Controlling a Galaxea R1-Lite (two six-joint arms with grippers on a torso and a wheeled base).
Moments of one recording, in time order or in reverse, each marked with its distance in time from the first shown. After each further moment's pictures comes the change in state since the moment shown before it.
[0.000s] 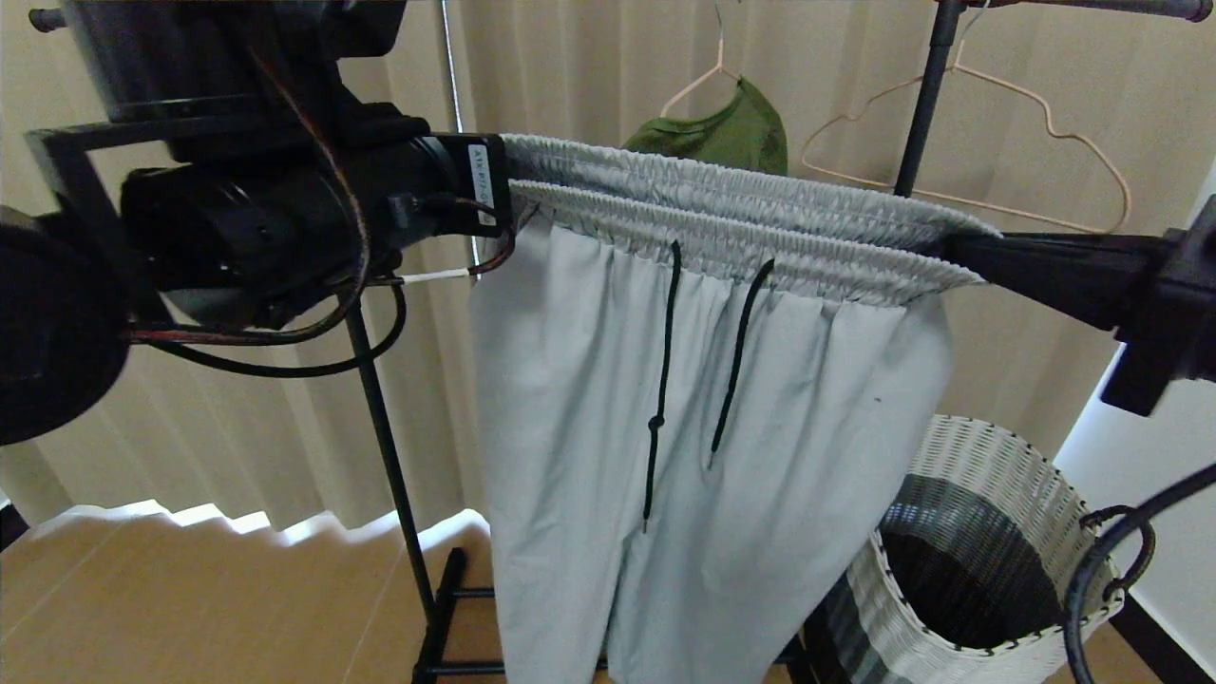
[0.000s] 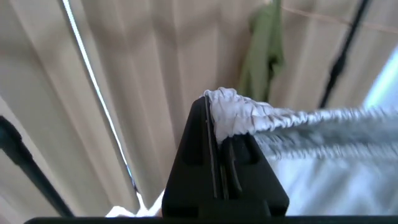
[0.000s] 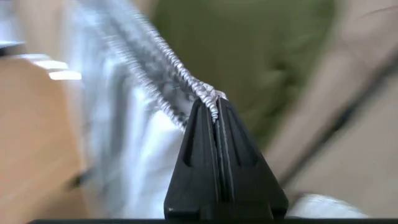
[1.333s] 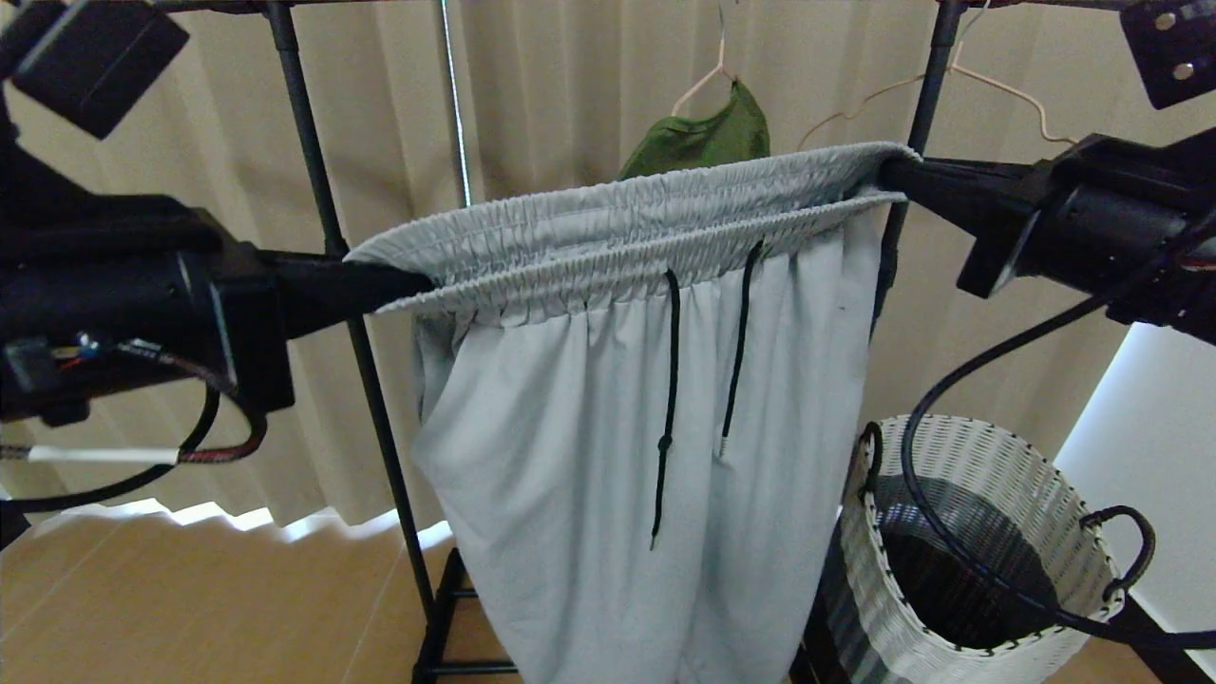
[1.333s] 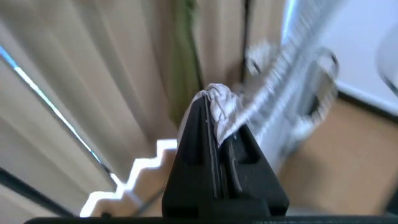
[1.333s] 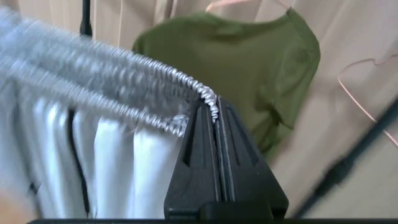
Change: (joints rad) left arm 0.110 -0.383 0.266 0.337 -0.560 0.101; right arm -0.204 0.247 -0.040 -0.387 0.146 -0.059
